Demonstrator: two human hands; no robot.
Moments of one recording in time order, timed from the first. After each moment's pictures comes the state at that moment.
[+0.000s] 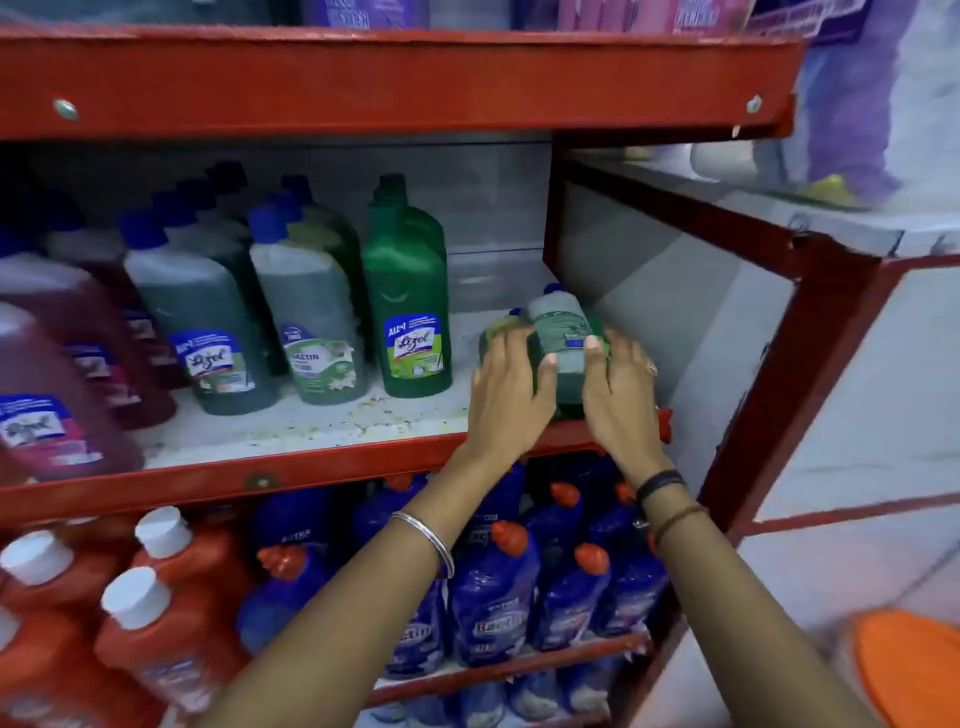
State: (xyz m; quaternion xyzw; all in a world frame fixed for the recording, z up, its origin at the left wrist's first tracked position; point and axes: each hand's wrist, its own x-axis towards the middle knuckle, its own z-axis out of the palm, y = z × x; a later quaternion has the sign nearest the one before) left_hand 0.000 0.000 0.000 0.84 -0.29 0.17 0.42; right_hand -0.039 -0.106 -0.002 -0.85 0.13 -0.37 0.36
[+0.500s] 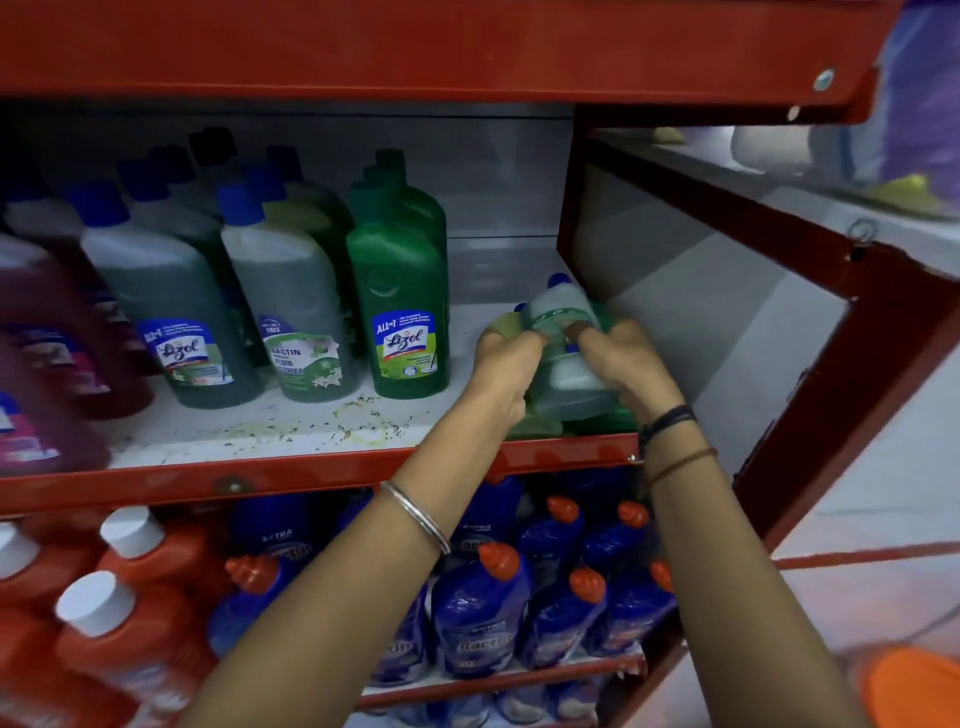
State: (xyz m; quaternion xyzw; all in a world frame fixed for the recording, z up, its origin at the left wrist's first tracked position) left_hand 0.020 -0.020 0.052 0.64 -0.01 -0.13 0.76; right_hand 0.023 -0.135 0.036 -0.83 0.23 -0.14 0.48
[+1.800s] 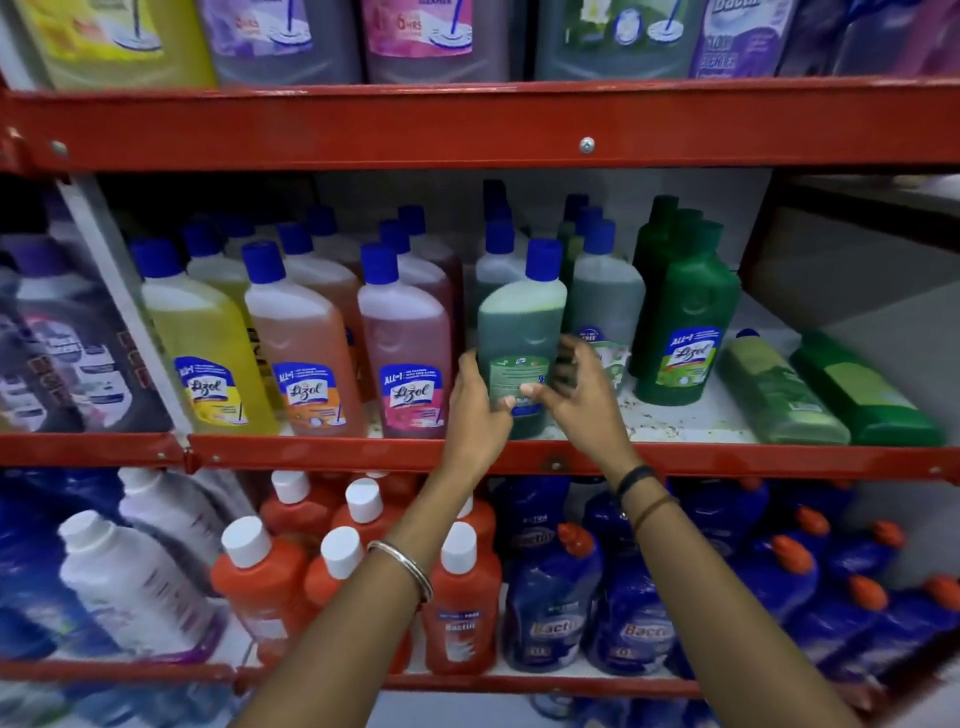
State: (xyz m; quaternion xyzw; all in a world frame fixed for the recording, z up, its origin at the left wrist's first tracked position) left_hand 0.052 0.320 -0.007 0.81 -0.12 0.16 0.55; right_hand 0.048 0.188 -0.004 -0.79 -0.07 -0.22 0.57
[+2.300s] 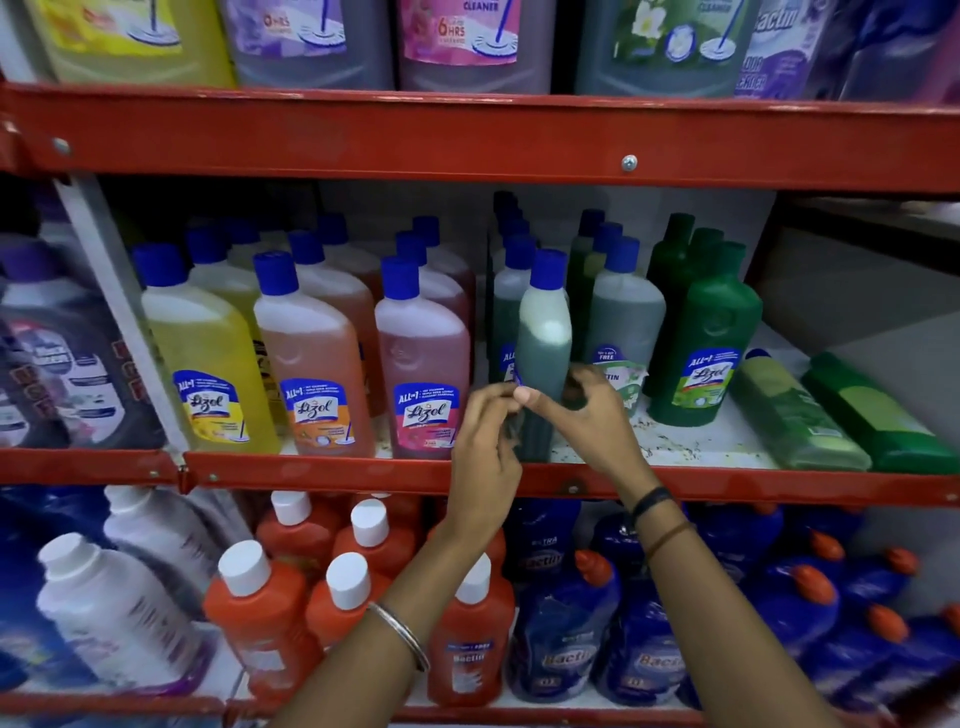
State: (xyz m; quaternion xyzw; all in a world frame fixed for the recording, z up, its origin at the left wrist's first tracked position) left_hand 0.035 0.334 -0.023 0.75 -0.24 0.30 0.54; right_hand 0.049 0.202 0.005 -0.83 -0.06 -0.22 0.51
